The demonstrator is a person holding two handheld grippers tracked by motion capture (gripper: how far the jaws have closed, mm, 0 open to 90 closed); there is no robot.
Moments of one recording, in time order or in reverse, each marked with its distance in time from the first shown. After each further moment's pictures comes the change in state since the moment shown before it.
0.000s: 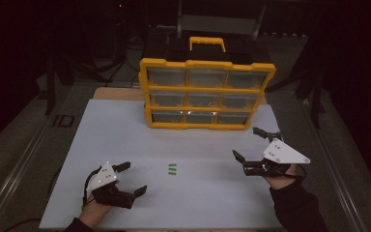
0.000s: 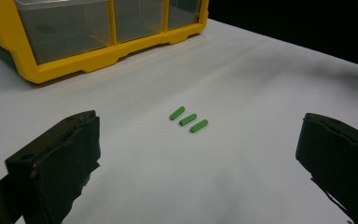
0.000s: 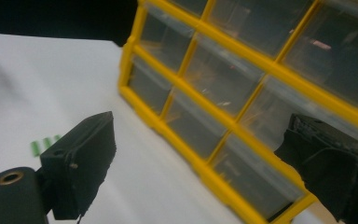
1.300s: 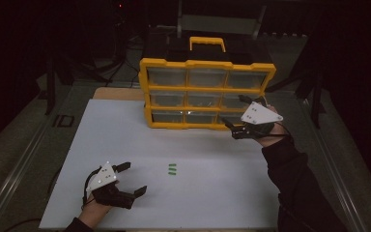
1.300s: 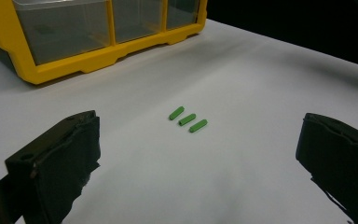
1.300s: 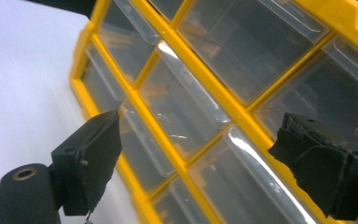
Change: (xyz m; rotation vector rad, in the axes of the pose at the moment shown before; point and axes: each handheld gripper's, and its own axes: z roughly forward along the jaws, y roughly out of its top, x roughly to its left) left arm 0.000 -0.001 0.000 -0.001 -0.005 0.003; right arm -0.048 0.034 0.079 0.066 -0.016 -0.232
